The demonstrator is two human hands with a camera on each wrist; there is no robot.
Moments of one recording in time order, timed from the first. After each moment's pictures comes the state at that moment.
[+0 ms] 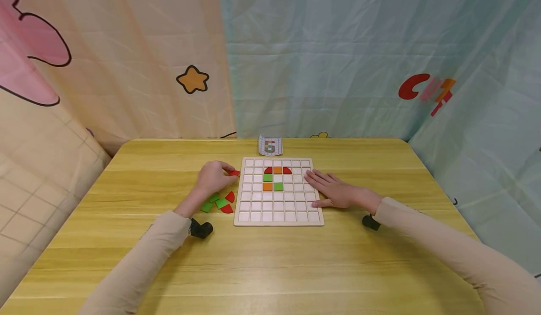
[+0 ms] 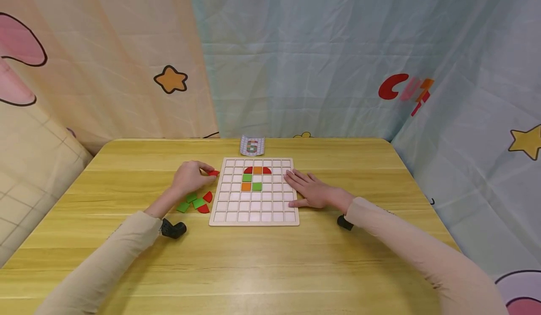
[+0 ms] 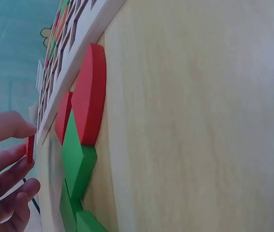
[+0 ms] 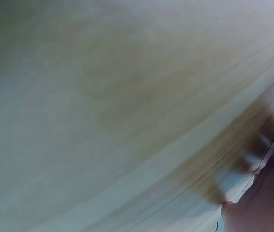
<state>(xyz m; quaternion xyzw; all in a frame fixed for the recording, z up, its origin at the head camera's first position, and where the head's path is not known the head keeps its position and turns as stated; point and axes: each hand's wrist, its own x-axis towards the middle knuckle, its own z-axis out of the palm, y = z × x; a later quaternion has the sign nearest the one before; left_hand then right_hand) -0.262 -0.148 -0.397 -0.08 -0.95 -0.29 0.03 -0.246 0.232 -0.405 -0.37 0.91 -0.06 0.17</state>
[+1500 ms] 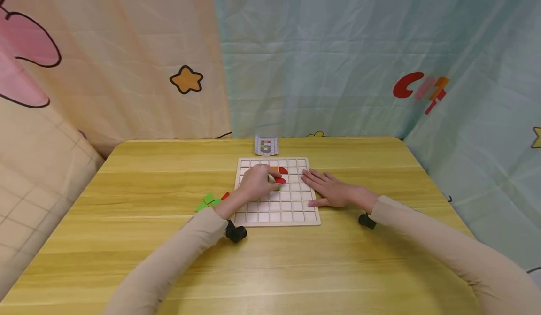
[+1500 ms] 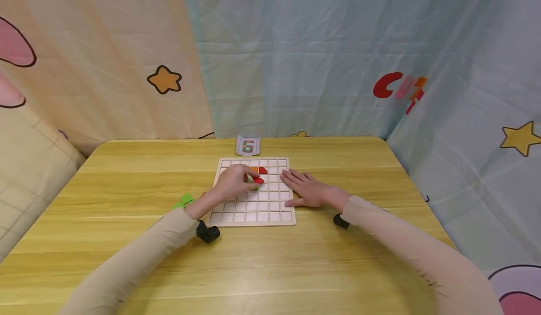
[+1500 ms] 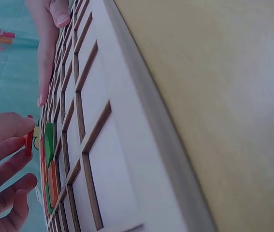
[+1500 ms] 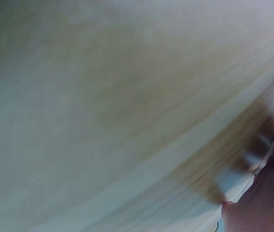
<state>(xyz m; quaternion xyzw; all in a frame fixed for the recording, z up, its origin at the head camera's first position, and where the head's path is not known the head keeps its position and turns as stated) -0.253 -0.036 -0.394 -0.24 -0.93 -0.28 0.01 -0.246 0.232 -0.403 -0.36 0.91 -0.06 0.18</state>
